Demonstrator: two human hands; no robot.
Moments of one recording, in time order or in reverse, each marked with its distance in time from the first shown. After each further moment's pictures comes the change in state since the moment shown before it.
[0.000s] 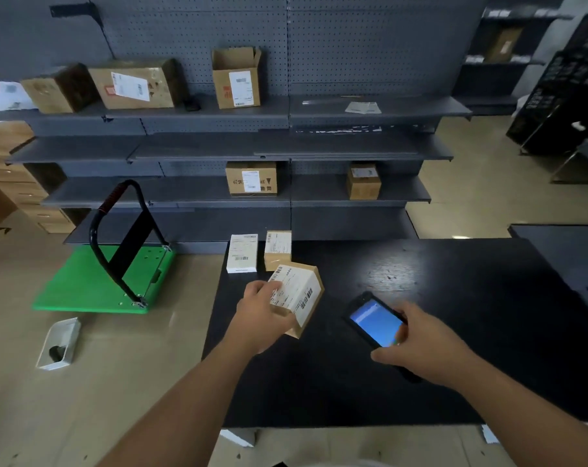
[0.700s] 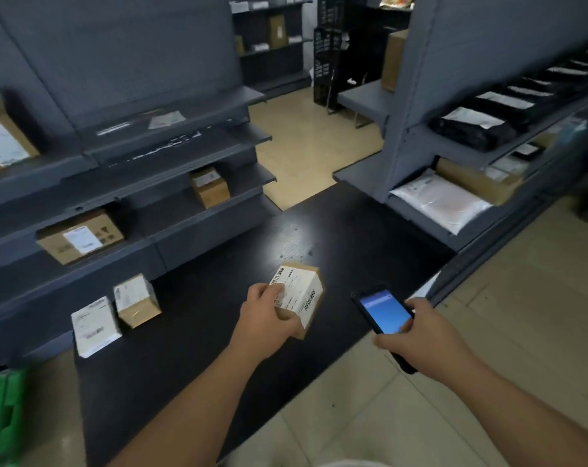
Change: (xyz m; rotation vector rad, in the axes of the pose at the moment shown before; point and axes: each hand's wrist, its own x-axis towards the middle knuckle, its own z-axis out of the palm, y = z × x) left_hand -0.044 0.171 0.163 0.193 -0.390 0.479; right_hand -0.152 0.174 -0.006 0.457 0.439 0.614
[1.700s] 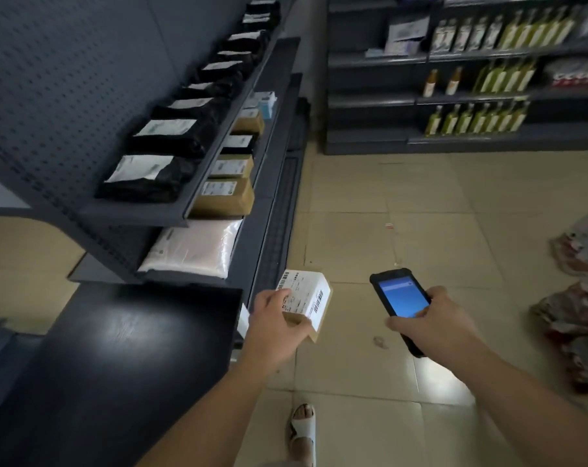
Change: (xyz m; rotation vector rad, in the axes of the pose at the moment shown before) left_hand 0.156 0.392 0.354 0.110 -0.527 0.541; right_hand 0.078 0.308 -0.265 0.455 0.527 0.723
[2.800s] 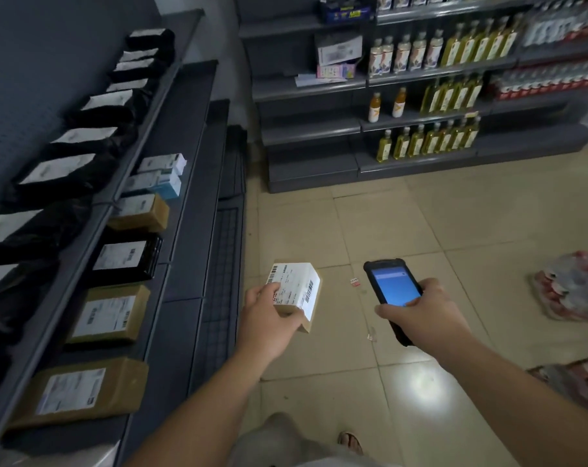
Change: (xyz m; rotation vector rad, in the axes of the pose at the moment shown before) left_hand 0.533 0.269 0.078 0.049 -0.064 0.046; right_hand 0.486 -0.189 -0.183 0.202 0.105 0.134
